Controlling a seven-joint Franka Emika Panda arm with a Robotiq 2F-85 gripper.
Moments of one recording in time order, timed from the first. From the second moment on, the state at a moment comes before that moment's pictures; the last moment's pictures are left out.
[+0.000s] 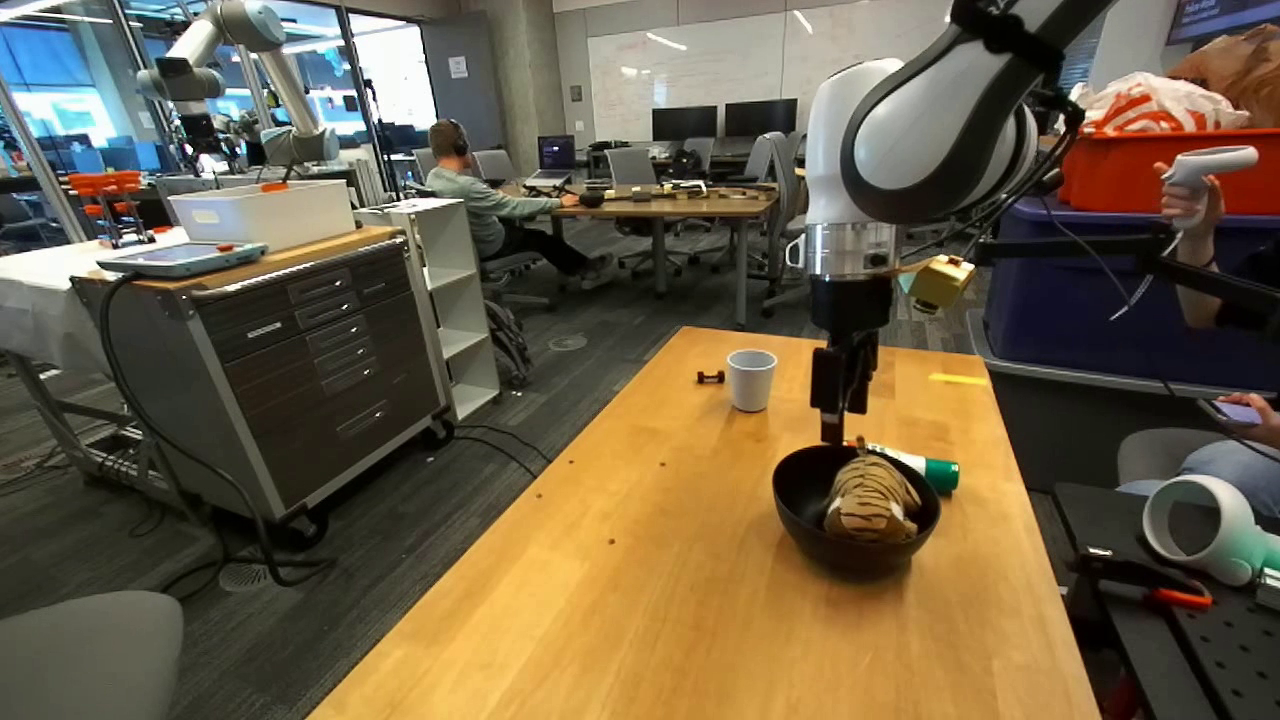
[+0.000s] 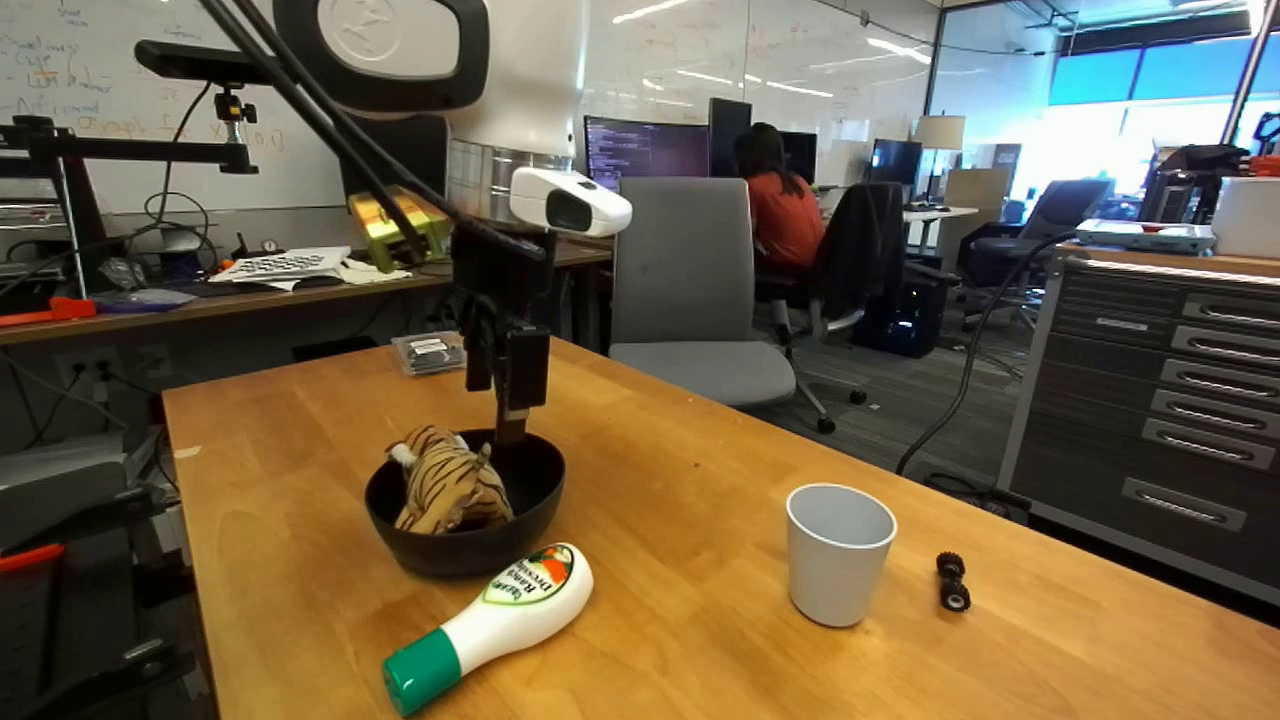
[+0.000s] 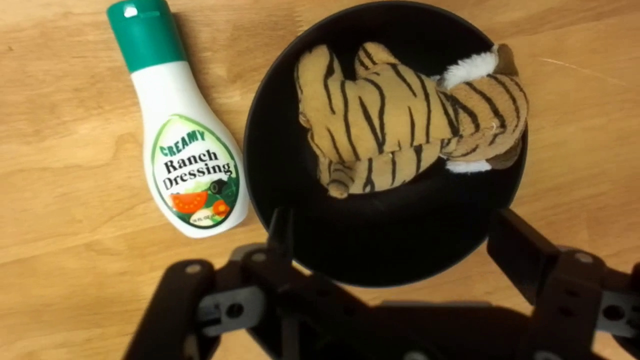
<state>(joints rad) -0.13 0.13 -0.11 -2.39 0.16 2.41 -0.18</state>
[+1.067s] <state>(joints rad) -0.08 -0.14 -0.09 -2.46 0.18 2.24 -0.24</state>
